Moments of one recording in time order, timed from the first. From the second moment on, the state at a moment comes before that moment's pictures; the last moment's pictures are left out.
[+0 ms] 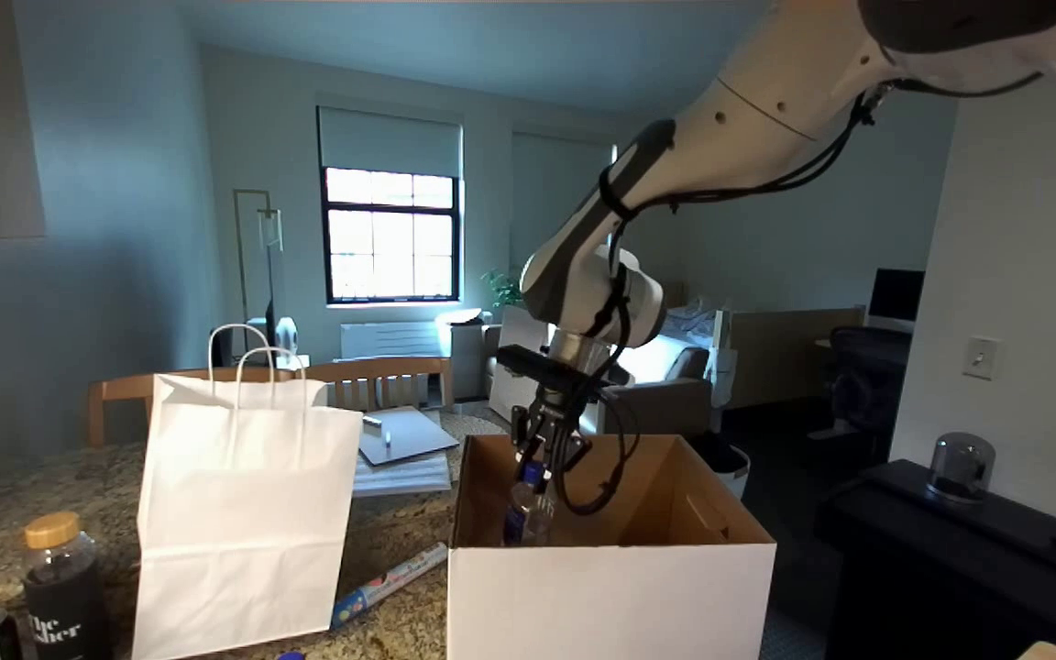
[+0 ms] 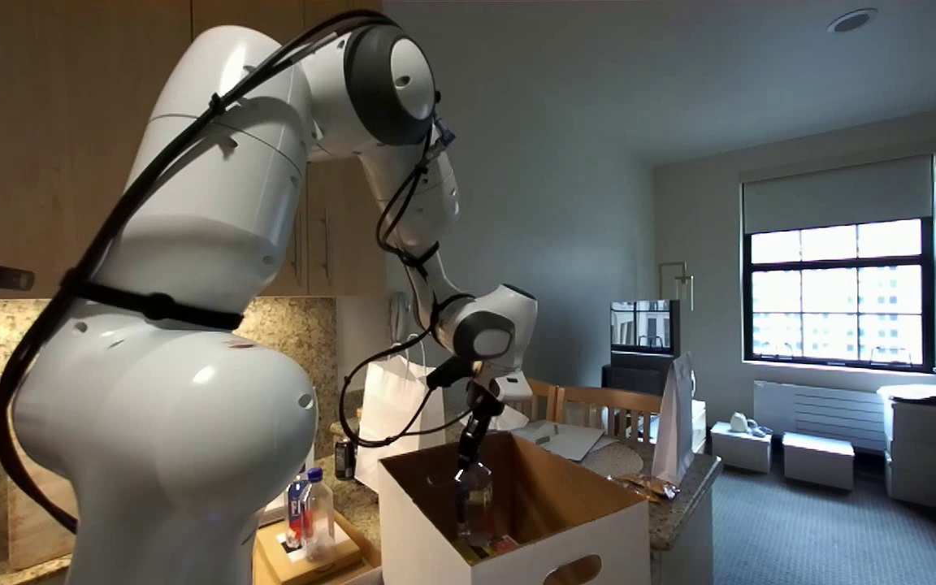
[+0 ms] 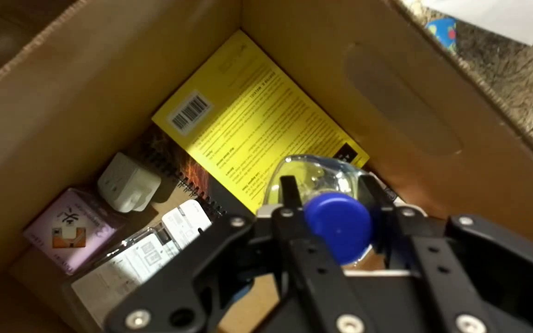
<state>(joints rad) 0.11 0.28 0.06 -2.21 0.57 2.48 0.95</state>
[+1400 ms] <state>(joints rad) 0.12 0.39 0.10 -2.18 0.79 2.55 0.88</state>
